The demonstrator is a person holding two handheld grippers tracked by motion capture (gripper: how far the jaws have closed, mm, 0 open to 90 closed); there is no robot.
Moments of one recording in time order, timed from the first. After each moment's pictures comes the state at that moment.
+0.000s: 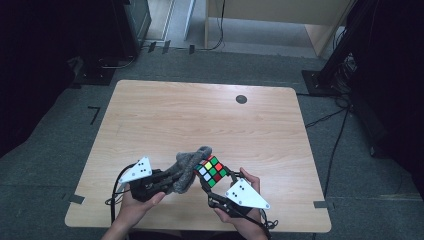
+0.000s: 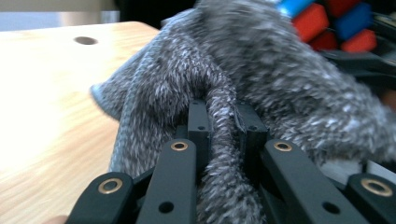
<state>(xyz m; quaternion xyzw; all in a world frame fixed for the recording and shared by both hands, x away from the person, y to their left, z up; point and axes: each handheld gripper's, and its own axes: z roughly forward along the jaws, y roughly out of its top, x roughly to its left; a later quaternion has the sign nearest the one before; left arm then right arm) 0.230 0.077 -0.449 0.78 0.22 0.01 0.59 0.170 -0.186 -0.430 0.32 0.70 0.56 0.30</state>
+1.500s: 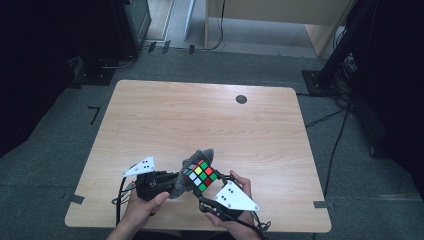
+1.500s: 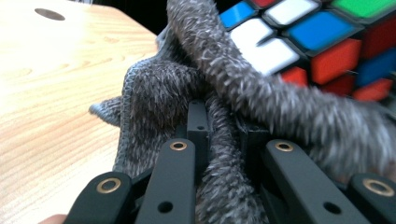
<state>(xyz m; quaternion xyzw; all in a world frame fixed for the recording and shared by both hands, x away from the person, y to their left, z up) 0.241 0.081 -0.456 0.73 0.28 -0.06 0.62 0.168 -0.172 -0.433 0.31 0.71 0.56 0.28</state>
